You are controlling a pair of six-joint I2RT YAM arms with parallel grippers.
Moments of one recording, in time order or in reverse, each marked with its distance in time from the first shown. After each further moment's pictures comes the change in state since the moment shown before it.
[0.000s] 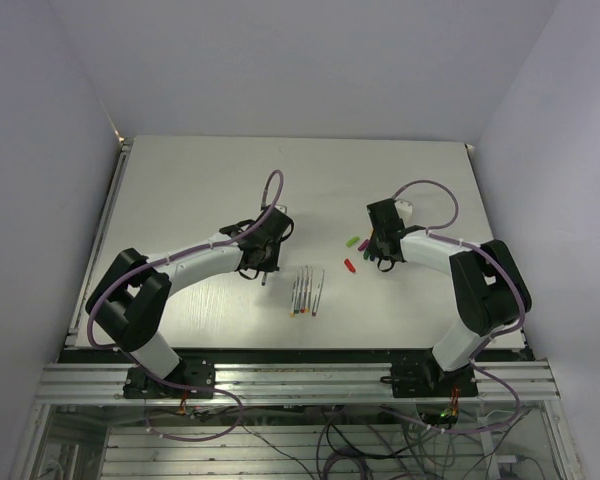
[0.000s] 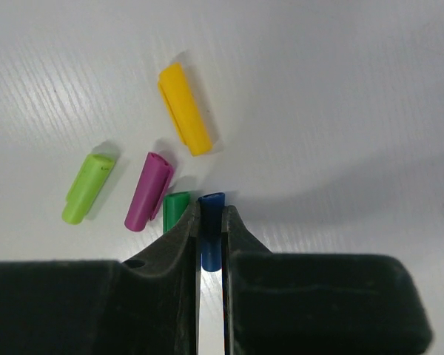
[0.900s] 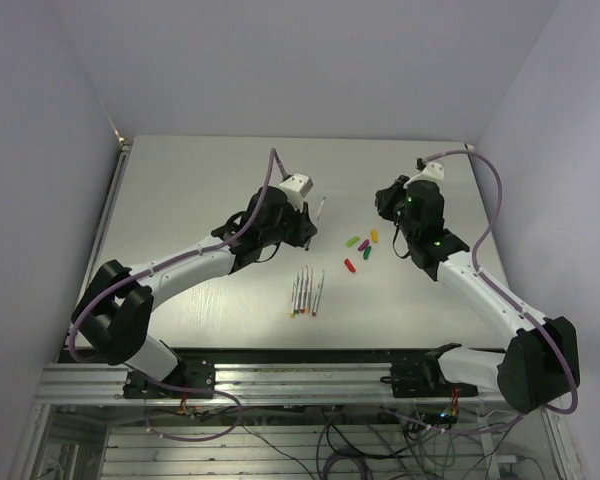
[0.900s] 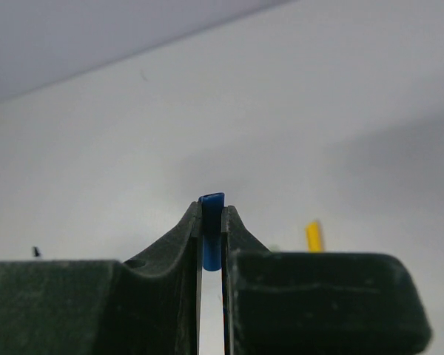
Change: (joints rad) left arm -0.020 -0.088 0.000 0.478 0.304 0.142; right arm 0.002 -0.467 -0.018 0.228 -0.047 -0.159
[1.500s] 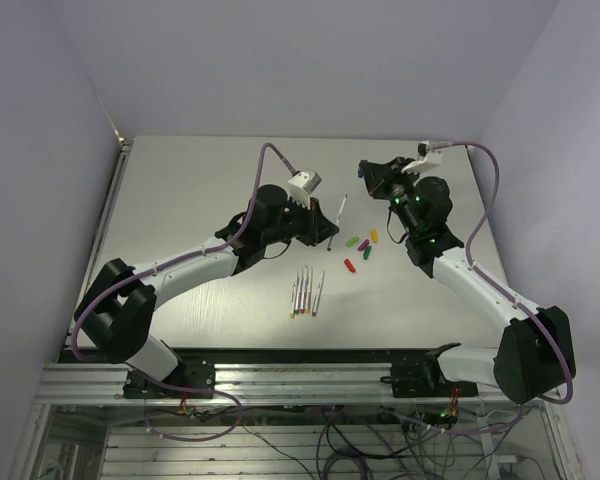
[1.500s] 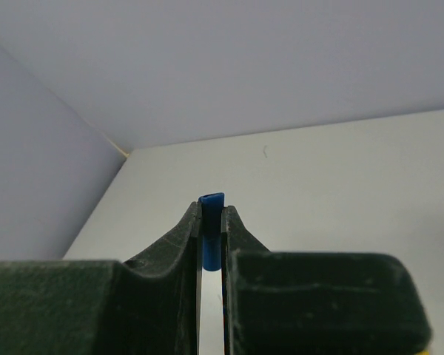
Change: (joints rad) left arm -0.028 0.008 0.000 0.230 0.237 -0.117; right arm -0.001 0.043 0.000 0.434 -0.237 0.006
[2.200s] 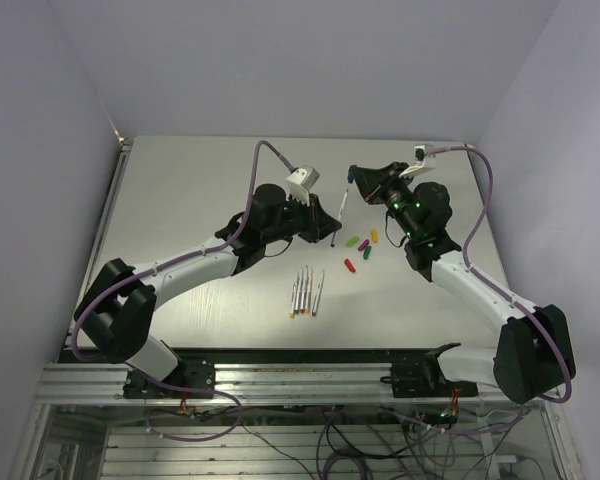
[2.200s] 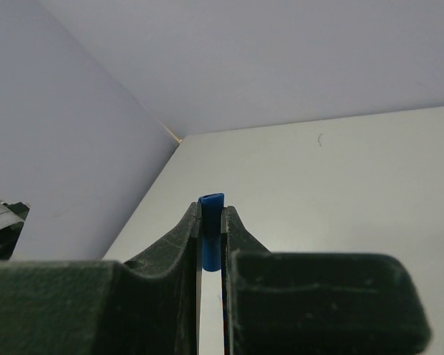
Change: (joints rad) left arm 0.000 0.000 0.000 0.056 -0.002 -0.045; right arm 0.000 0.005 -0.051 0.116 -0.150 0.101
